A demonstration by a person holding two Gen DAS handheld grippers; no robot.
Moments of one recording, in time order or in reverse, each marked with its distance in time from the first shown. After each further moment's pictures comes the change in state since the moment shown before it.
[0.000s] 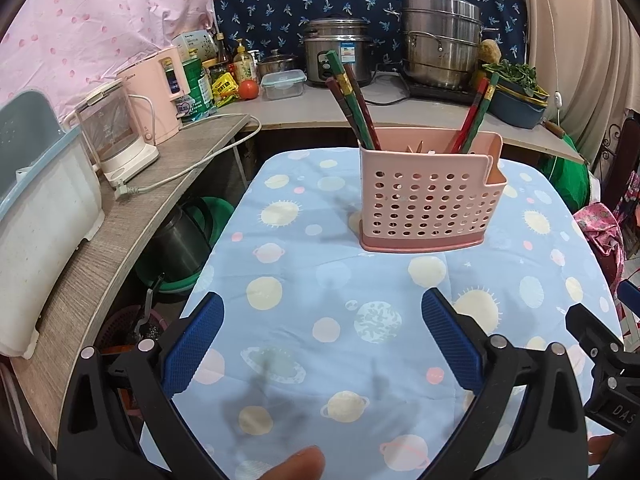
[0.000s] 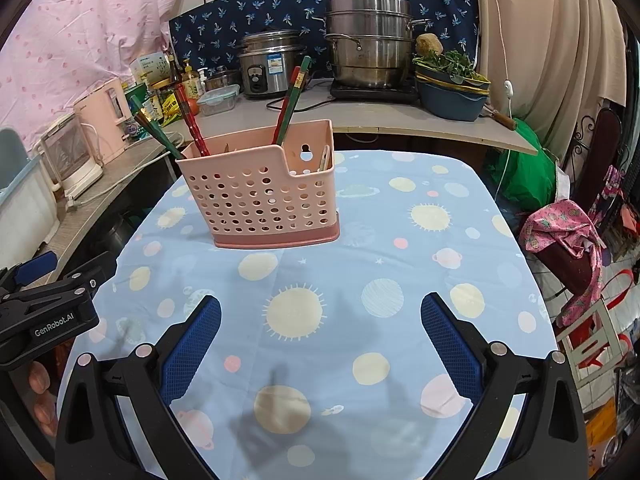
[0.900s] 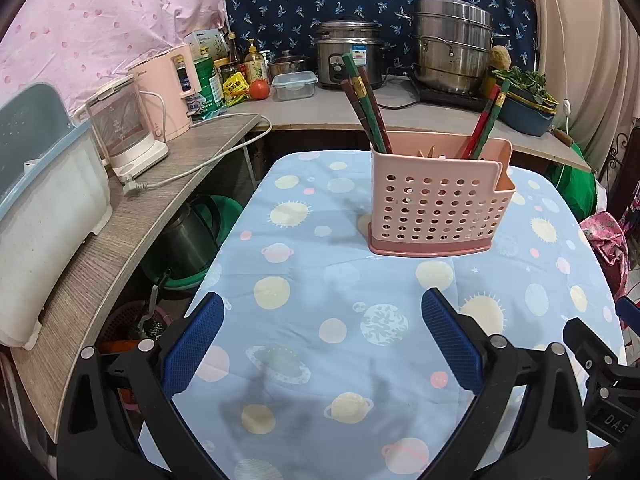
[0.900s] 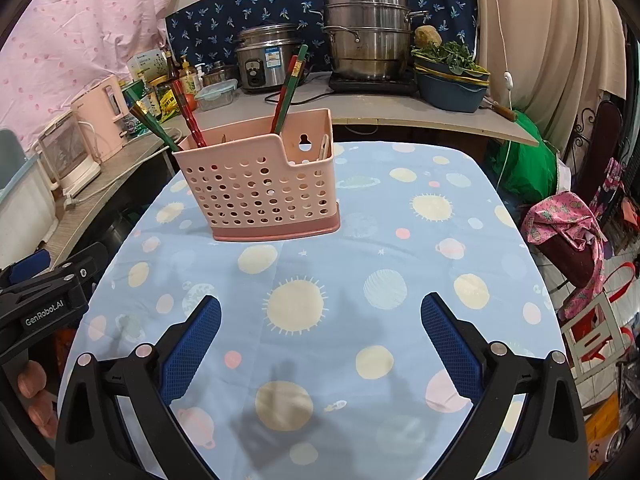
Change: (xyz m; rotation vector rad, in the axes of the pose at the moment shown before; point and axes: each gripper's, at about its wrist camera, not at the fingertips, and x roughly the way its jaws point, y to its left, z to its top) left arm -0.001 0.004 -0.002 -0.028 -0.010 0.023; right arm 0.006 -0.001 -0.007 0.014 0.019 0.003
